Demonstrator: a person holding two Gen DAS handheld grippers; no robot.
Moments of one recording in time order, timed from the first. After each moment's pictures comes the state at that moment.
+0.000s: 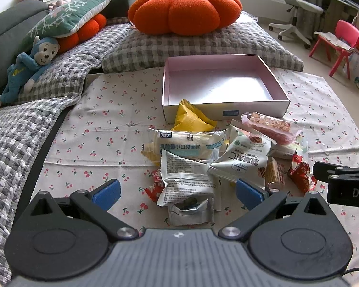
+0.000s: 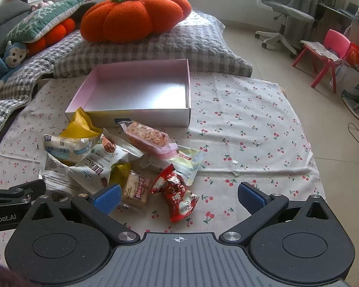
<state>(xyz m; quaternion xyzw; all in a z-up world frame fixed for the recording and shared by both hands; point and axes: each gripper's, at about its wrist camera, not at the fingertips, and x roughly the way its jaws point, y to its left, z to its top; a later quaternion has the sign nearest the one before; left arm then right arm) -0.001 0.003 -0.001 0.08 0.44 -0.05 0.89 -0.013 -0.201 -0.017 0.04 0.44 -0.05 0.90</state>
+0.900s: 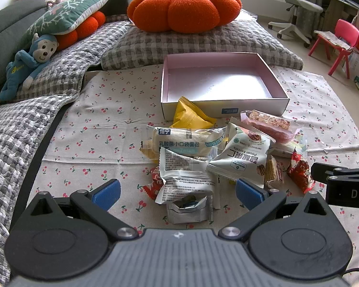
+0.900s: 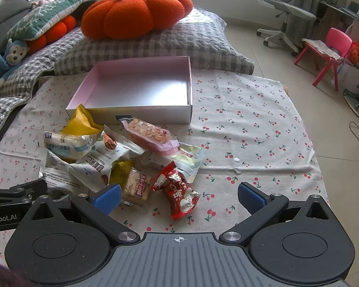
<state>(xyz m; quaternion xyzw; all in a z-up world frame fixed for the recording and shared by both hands) -0.002 0.002 -0.002 0.08 0.45 -0.05 0.89 -0.013 -0.200 -0.019 0.04 0.45 -0.05 0.89</state>
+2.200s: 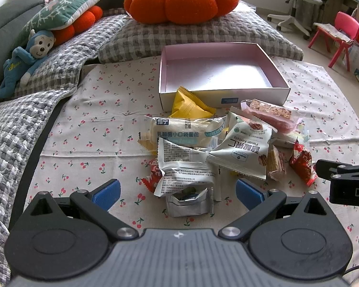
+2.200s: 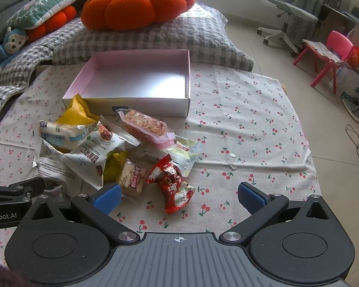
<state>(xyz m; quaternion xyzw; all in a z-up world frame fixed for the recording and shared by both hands) -0.001 0.001 -0.009 0.09 0.46 -0.06 0.88 -0.012 -0.199 -0.021 0.01 0.46 -0.05 0.89</state>
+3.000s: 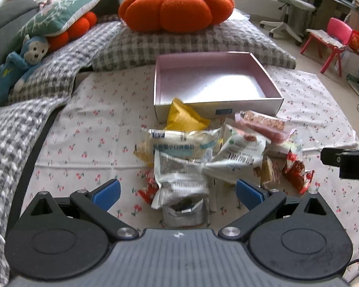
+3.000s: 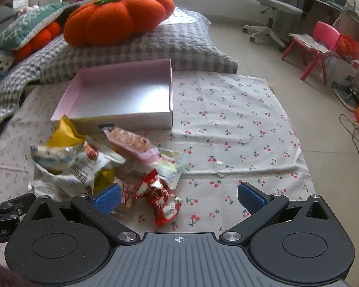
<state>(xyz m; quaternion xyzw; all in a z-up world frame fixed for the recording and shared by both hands) 0.006 0.004 0.000 0.08 0.45 -0.08 0.89 -0.005 -0.221 -0.010 0.06 0.45 -0.07 0.89</state>
